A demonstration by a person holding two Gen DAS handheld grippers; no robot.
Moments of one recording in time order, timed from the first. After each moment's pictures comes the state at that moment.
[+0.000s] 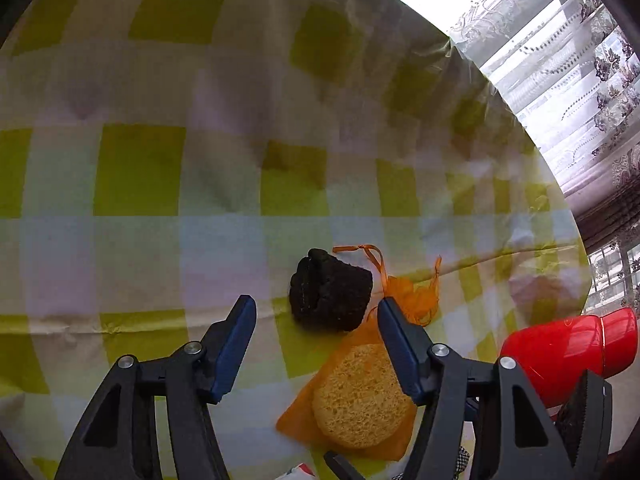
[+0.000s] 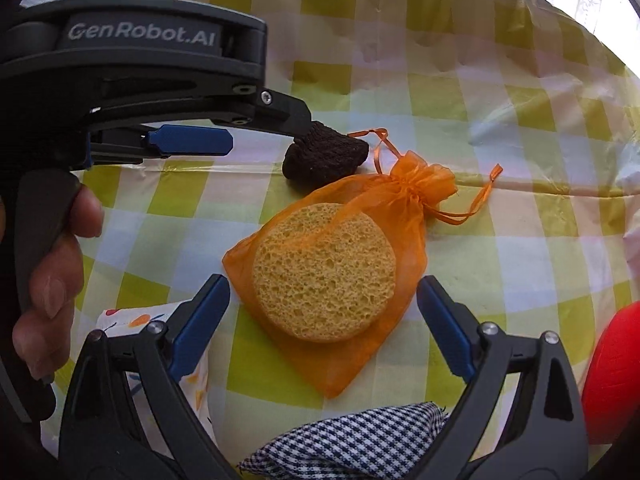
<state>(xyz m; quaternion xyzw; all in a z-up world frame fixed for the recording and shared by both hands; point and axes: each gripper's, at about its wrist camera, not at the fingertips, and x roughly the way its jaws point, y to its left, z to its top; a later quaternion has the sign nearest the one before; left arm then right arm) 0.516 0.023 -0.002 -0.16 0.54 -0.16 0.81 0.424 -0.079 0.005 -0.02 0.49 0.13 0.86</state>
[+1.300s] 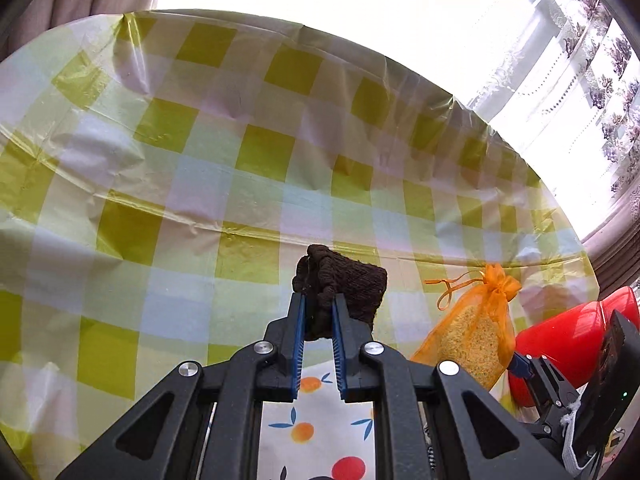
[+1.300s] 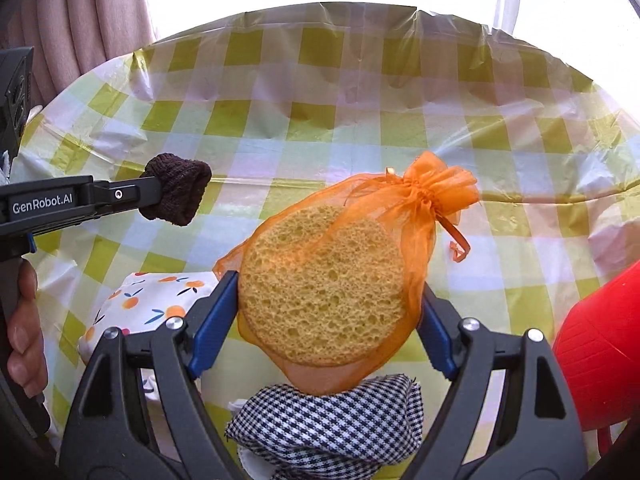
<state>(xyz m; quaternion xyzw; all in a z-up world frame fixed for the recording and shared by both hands) 0.380 0.057 0.047 -0.17 0.45 -0.04 0.88 0.362 -0.126 0.047 -0.02 0.42 0.14 0.90</state>
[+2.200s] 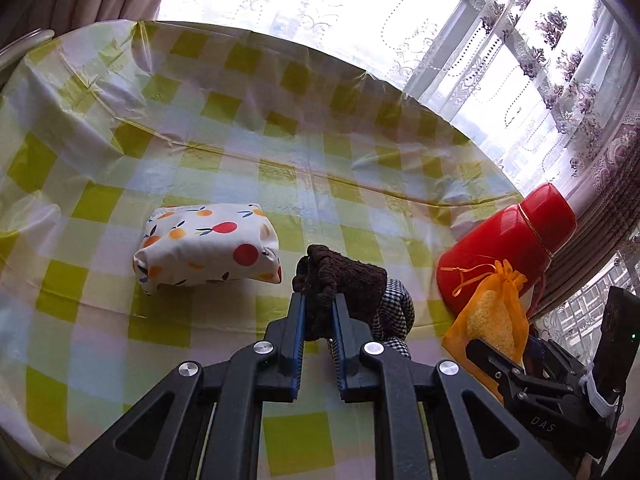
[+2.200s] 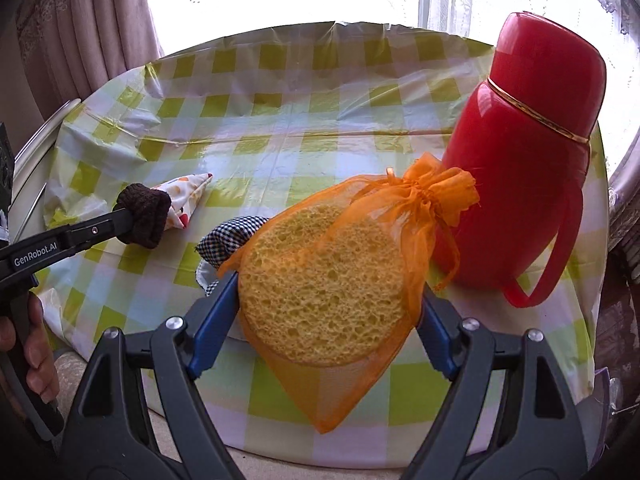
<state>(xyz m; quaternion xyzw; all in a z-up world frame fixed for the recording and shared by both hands) 0.211 -0.028 0.066 -0.18 0.42 -0.09 0.89 0.212 -0.252 0.070 -0.01 0.42 0.11 0.90</state>
